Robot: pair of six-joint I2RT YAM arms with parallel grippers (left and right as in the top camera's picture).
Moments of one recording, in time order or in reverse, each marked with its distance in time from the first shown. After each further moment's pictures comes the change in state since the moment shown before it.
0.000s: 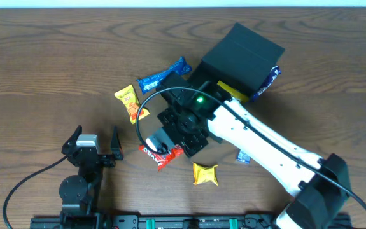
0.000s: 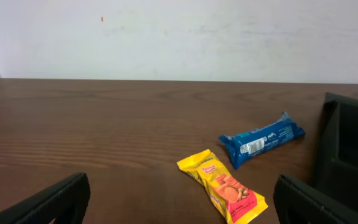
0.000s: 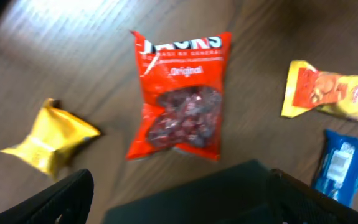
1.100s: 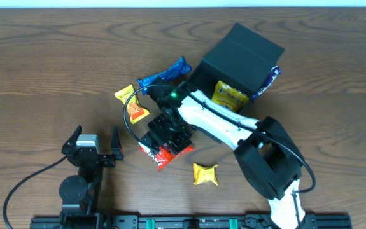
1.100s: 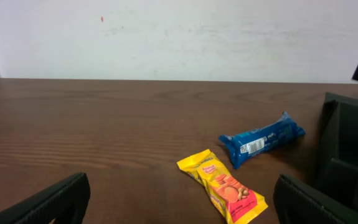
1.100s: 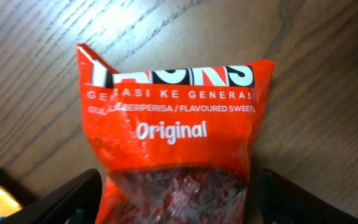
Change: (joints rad) left arm 0.000 0.000 0.000 0.000 0.000 0.000; right arm -0.019 0.320 0.002 0.151 -0.159 -0.090
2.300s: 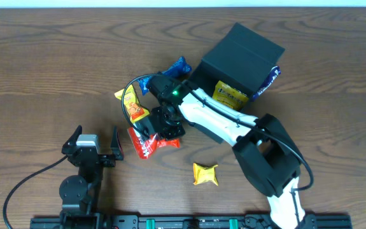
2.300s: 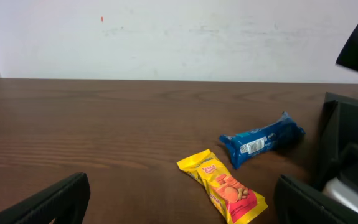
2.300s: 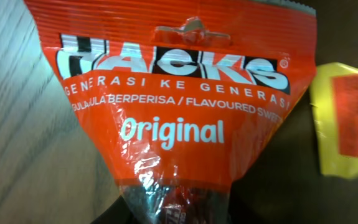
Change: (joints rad) left arm 0.000 0.000 0.000 0.000 0.000 0.000; right arm -0.019 0.005 0.001 0.153 -0.005 0.337
